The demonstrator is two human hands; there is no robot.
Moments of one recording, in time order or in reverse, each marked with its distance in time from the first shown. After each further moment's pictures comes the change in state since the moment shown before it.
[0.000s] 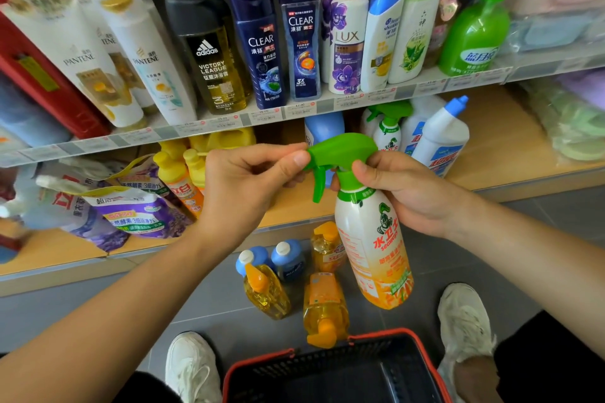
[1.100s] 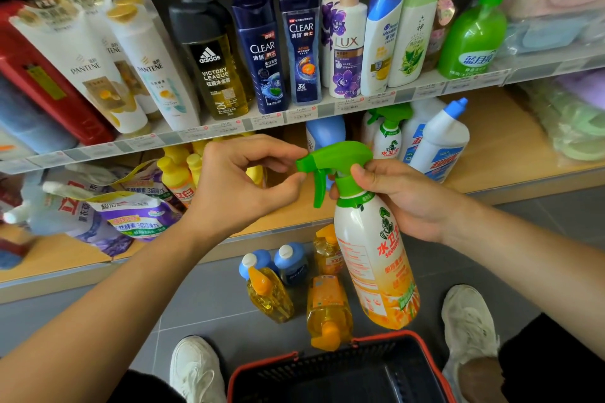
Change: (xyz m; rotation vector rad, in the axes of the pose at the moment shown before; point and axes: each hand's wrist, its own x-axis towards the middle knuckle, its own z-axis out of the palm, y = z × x) left_hand 0.010 0.013 -0.018 0.283 -0.168 0.191; right_hand -0.003 -0.001 0.010 0.072 -0.020 0.041
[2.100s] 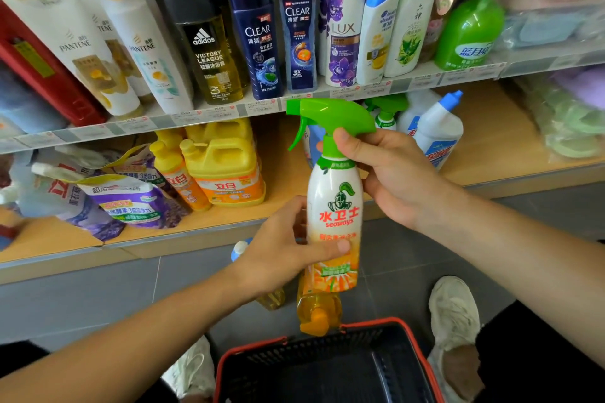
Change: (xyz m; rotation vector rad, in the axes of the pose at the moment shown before) left_hand -0.064 0.001 0.065 -0.312 -0.292 -0.708; right_hand 0.001 -0.008 0.023 -0.036 0.295 -0.185
